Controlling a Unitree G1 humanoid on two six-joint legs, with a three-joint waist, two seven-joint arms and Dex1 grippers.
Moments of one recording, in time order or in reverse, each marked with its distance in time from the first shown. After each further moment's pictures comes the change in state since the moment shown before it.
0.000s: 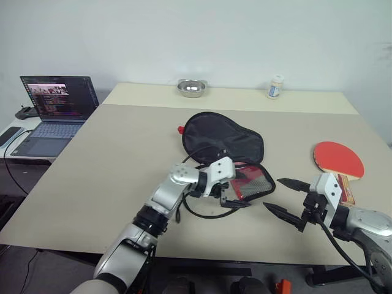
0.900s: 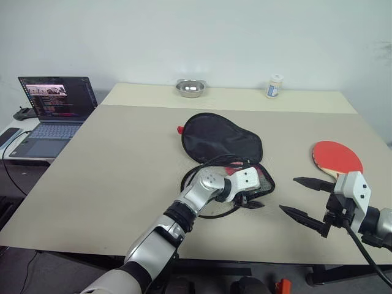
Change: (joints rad) left arm -0.101 -0.202 -0.069 0.387 0.178 -0.144 0.152; right arm 0.078 -0.093 -0.192 -0.103 0.086 0.041 0.053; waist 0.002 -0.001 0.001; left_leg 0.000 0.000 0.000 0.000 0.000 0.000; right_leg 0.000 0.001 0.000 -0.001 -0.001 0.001
